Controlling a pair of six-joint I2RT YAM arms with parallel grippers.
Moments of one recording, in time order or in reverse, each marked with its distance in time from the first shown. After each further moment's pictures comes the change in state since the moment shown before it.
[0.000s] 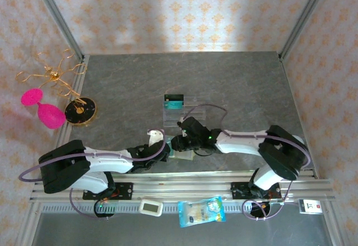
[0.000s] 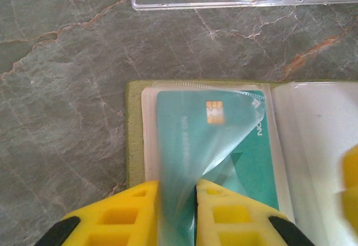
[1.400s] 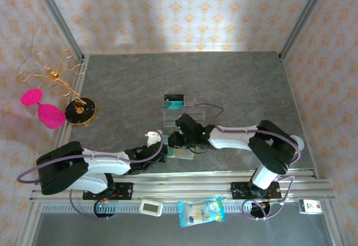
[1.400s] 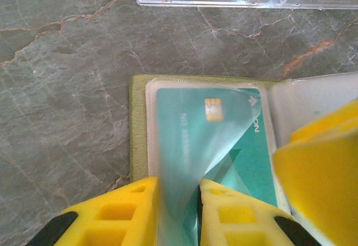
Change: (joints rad) left arm 0.000 -0.023 -0.047 0.063 0.011 -0.019; right arm -0.012 0.060 0.091 -0.054 0.021 0.114
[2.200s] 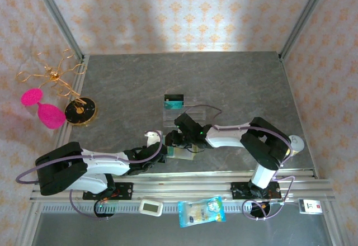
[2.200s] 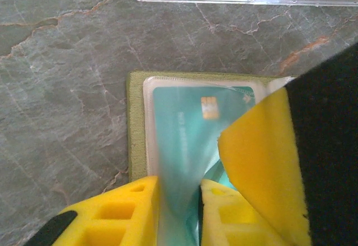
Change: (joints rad) left arm 0.000 -0.011 -0.012 0.008 0.014 0.000; right arm -0.008 0.092 0.015 0.073 -0.047 0.087
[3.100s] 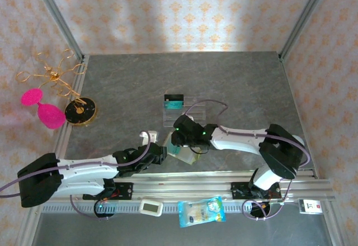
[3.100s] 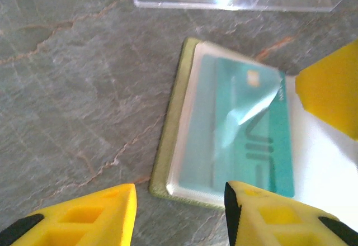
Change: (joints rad) left arm 0.005 -0.239 -0.002 -0.187 0.034 0.007; right arm 0.058 -0.165 0.042 -0.275 0.277 -0.049
